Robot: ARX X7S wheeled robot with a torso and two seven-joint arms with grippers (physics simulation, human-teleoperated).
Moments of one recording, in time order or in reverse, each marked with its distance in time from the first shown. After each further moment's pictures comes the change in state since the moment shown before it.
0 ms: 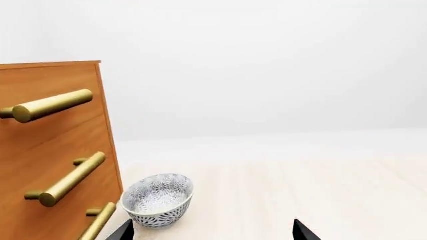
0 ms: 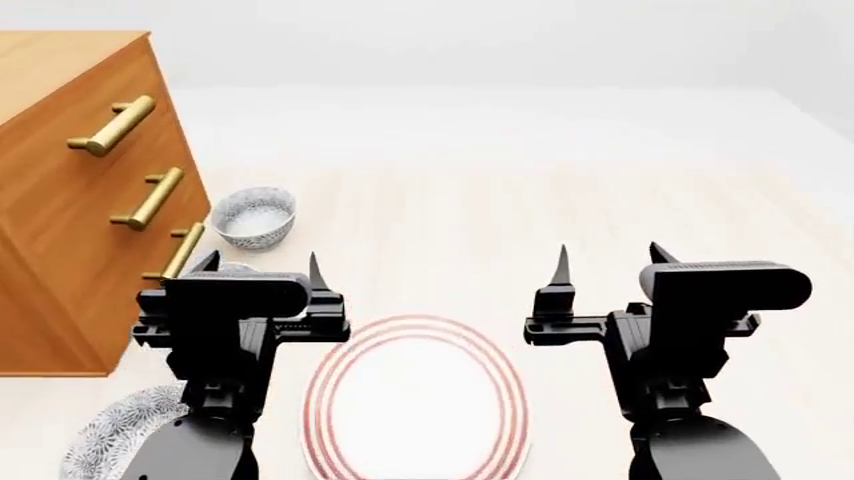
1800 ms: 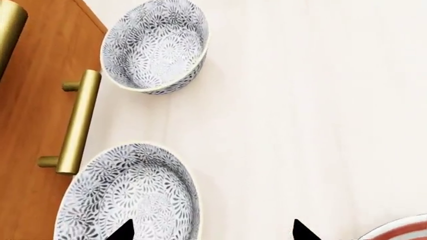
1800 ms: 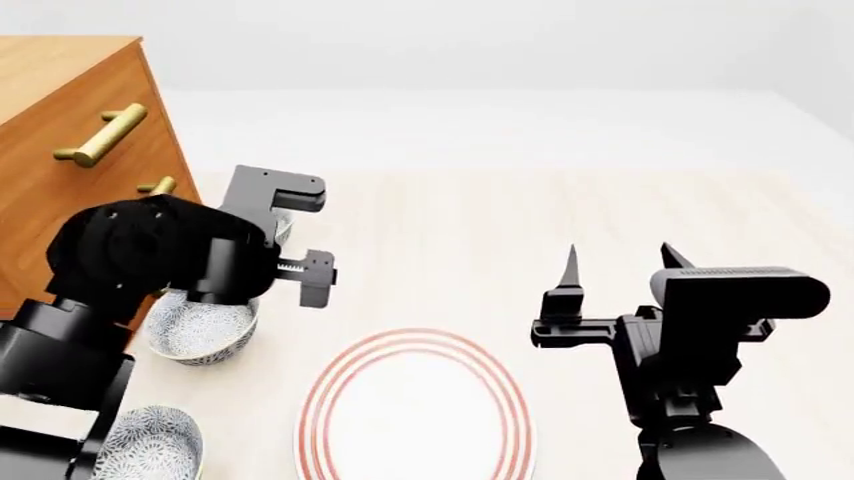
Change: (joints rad) left arm -0.982 -0.281 0.524 -1.101 -1.270 -0.524 -0.712; right arm -0.021 0.044 -0.006 -0.026 0.051 -0.022 0.062
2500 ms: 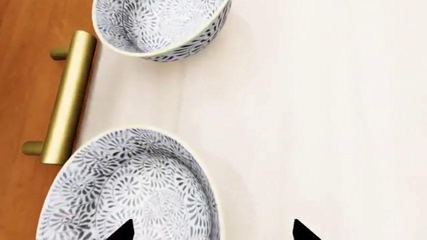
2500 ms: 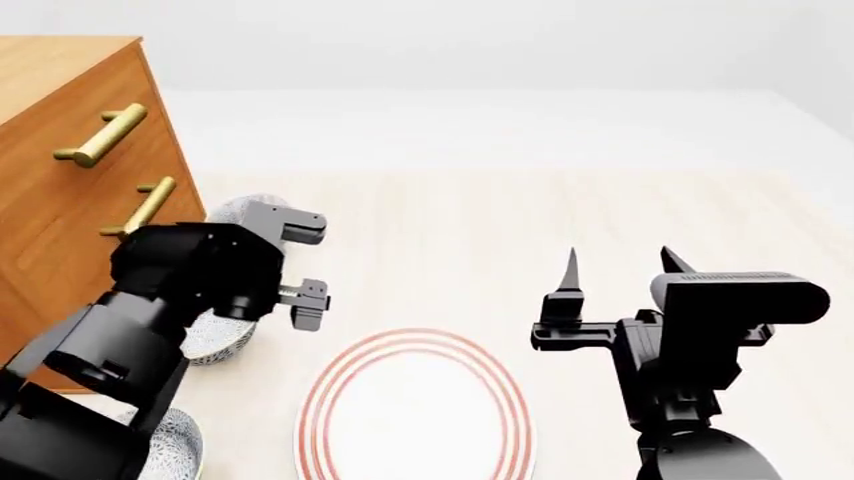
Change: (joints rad) left arm -0.047 0.127 0.226 -0.400 0.265 0.184 0.291; right arm -0.016 0.009 -0.003 0.004 0.020 -0.022 0.019
